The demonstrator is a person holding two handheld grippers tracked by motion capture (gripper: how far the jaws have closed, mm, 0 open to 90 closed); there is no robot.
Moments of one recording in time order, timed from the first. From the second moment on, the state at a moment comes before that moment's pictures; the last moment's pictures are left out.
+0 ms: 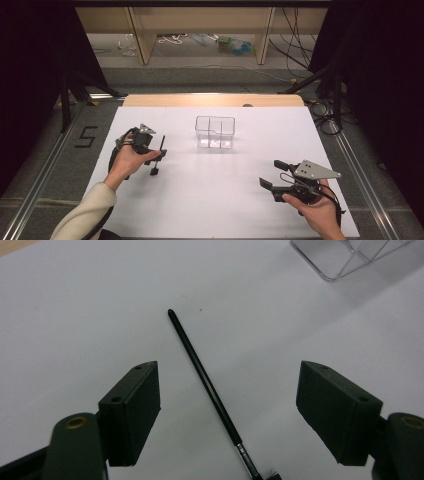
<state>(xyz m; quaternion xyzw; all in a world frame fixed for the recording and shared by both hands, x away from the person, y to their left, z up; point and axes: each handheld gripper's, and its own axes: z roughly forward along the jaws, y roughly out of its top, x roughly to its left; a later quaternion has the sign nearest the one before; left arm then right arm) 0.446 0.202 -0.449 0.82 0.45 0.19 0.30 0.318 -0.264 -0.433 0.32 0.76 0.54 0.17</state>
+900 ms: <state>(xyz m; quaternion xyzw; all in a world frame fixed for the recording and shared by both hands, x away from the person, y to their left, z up) 0.475 0.194 -0.460 0.84 0.48 0.13 0.20 0.317 -0.266 -0.431 0.32 0.76 0.53 0.18</state>
